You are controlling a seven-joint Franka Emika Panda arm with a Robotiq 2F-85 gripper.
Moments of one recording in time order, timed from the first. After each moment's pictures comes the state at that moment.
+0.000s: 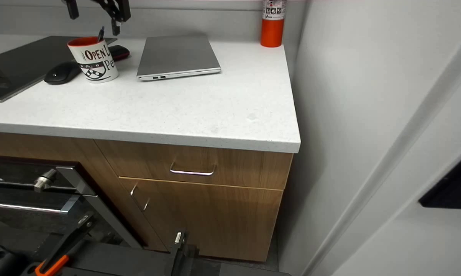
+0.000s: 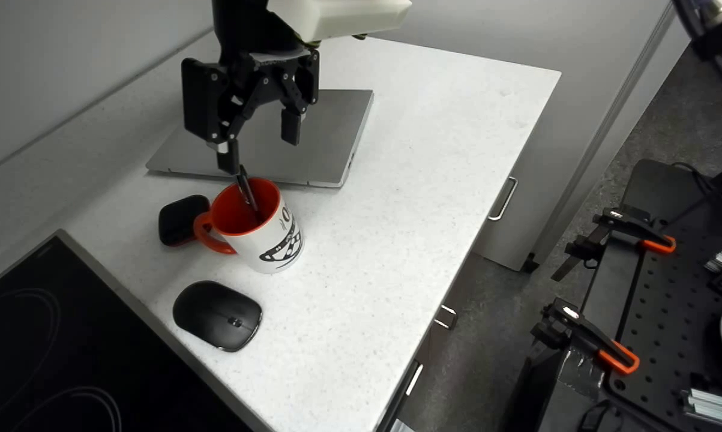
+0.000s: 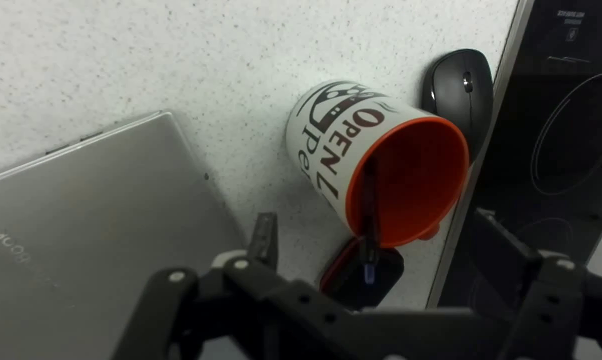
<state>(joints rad) 0.15 0.11 0.07 -2.11 0.51 2.38 -0.21</state>
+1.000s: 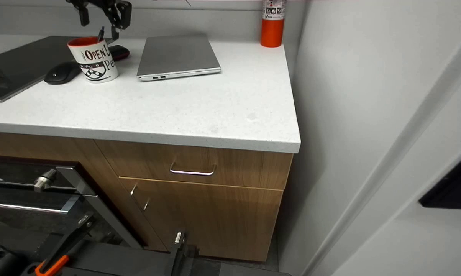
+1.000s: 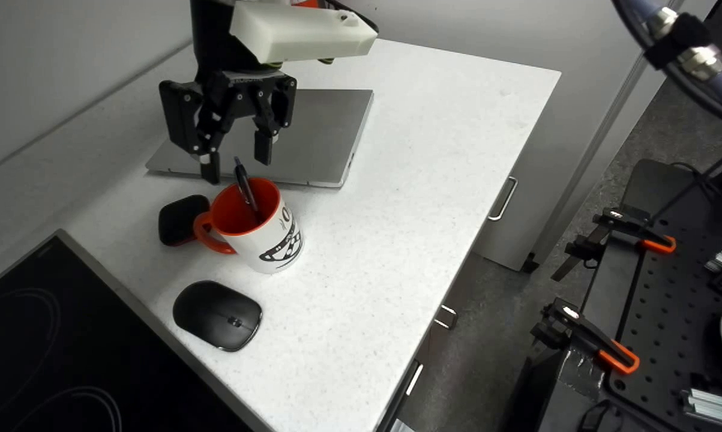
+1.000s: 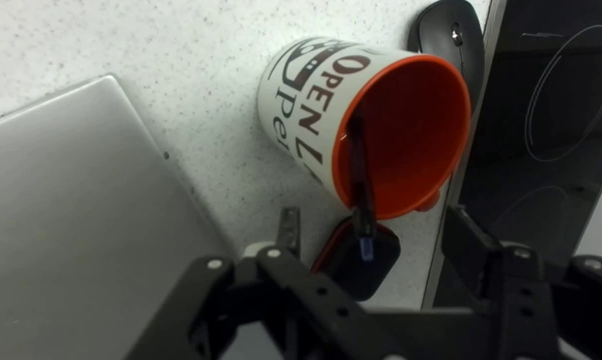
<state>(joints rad) 0.11 0.23 0.11 -2.00 0.58 2.38 -0.21</state>
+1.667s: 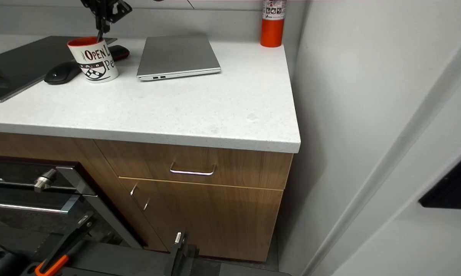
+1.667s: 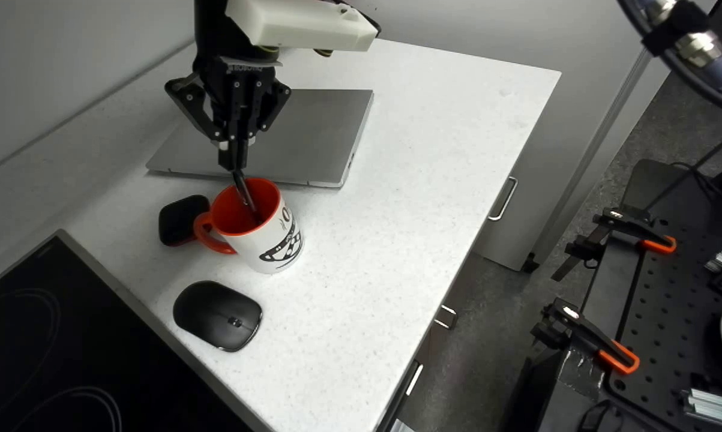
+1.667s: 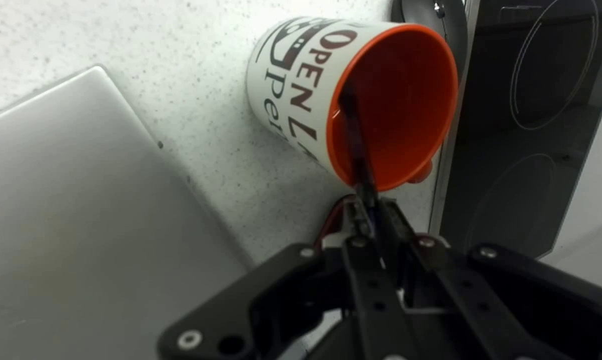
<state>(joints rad) 0.09 0.23 0.12 -1.99 0.65 2.38 -0.21</state>
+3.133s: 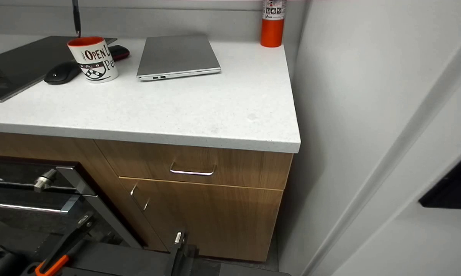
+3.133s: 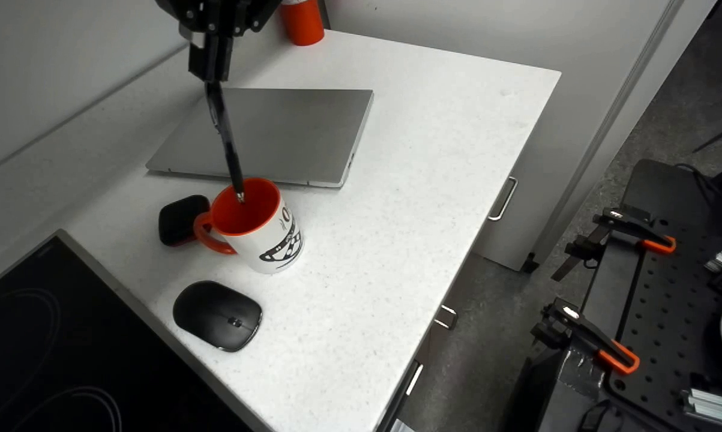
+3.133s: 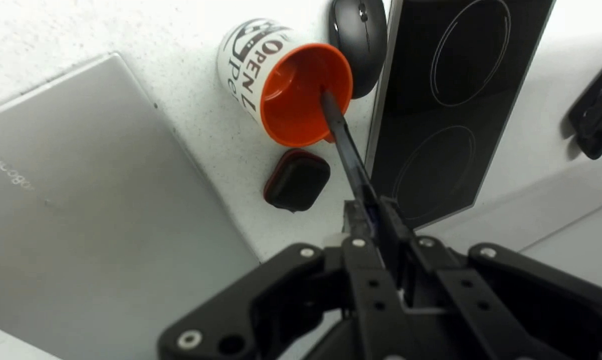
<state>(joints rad) 0.09 -0.09 0.10 -2.15 0.65 2.35 -0.22</state>
